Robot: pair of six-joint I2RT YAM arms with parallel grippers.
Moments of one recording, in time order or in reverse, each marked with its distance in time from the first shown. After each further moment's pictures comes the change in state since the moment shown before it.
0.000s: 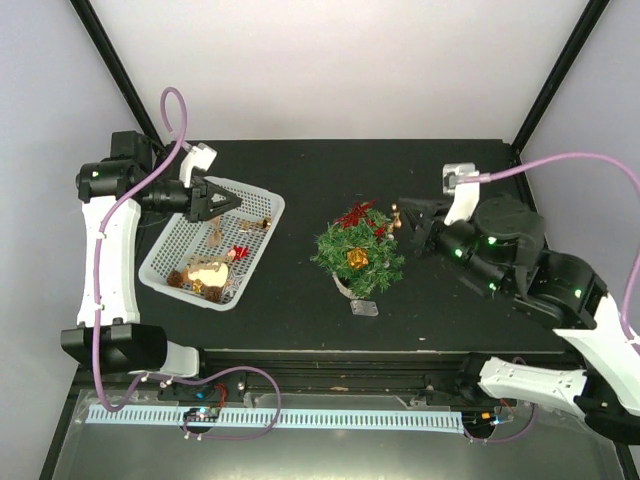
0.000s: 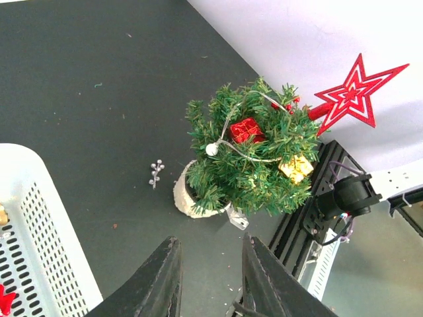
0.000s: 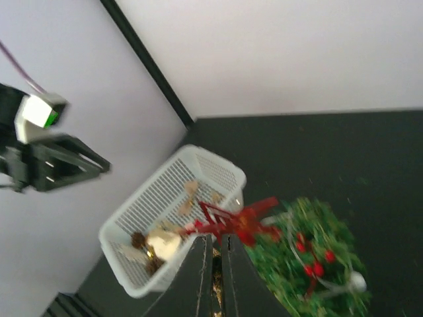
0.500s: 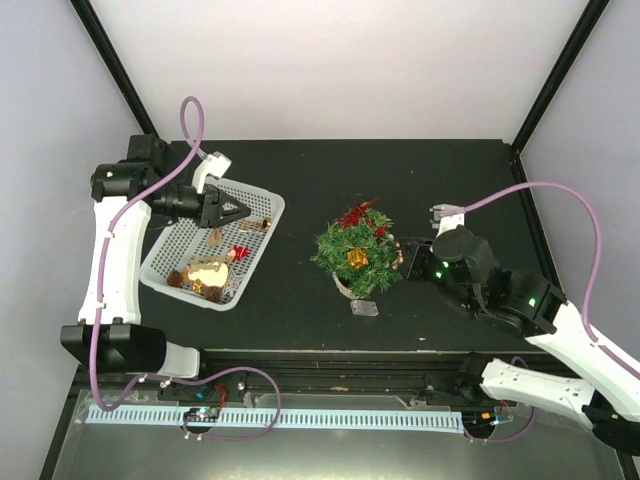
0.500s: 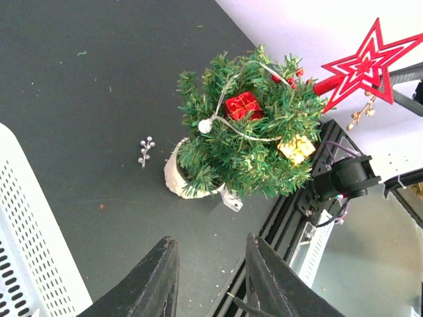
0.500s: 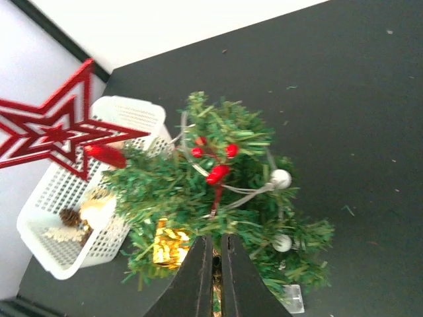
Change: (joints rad) left arm -0.074 -0.002 -0.042 0.006 -0.058 -0.031; right arm -0.007 -0.125 -0.410 -0.029 0.082 0.241
